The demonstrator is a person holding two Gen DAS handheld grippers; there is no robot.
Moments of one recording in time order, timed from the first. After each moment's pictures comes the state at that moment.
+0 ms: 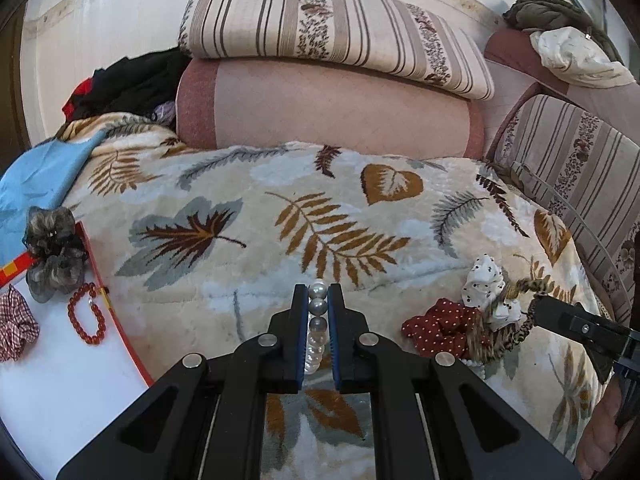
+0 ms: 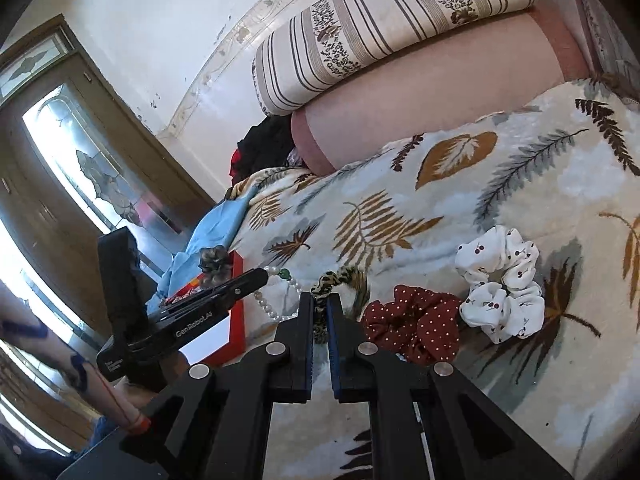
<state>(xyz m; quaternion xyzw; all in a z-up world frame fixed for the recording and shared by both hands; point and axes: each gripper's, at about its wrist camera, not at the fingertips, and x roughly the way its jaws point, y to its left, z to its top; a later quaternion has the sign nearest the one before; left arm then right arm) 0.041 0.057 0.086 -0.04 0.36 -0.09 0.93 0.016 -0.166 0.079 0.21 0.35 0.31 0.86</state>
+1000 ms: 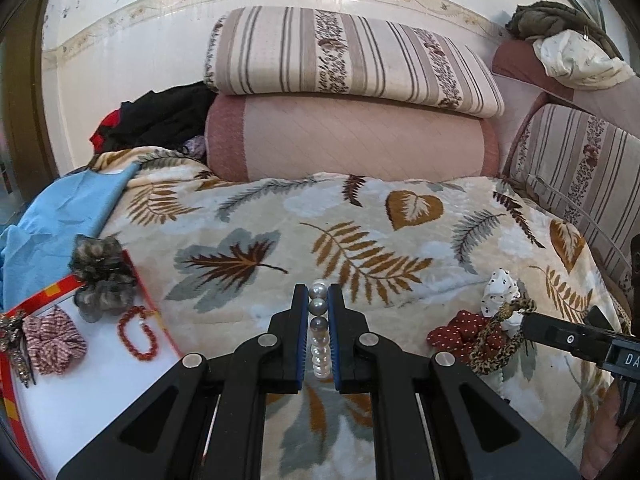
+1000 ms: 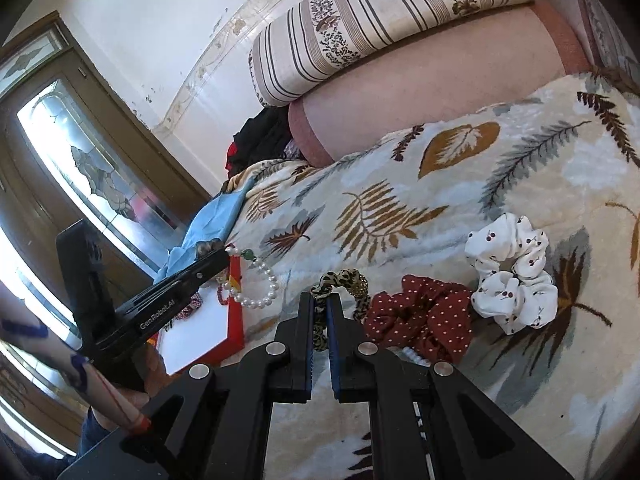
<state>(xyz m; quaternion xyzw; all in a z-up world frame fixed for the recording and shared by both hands) 0.018 0.077 0.111 -0.01 0.32 -0.04 0.95 0.012 -0.152 0.077 0.21 0.36 0.30 0.86</state>
